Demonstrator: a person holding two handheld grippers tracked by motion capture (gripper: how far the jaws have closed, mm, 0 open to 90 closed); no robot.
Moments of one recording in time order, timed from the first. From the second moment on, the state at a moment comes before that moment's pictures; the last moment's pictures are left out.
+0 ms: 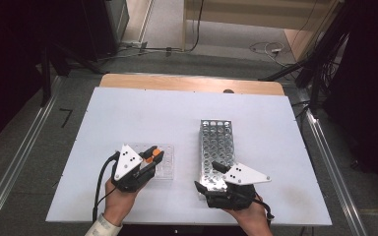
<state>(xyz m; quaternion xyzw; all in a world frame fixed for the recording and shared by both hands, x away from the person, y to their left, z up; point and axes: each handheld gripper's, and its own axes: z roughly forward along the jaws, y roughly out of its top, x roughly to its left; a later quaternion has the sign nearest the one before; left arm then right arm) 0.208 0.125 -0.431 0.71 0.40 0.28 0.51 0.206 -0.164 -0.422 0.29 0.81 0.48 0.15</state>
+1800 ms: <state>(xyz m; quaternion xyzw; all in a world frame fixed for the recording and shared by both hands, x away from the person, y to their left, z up) 0.193 0.140 -0.424 0.70 0.43 0.27 0.51 0.220 -0.188 -0.429 0.34 0.79 0.47 0.18</state>
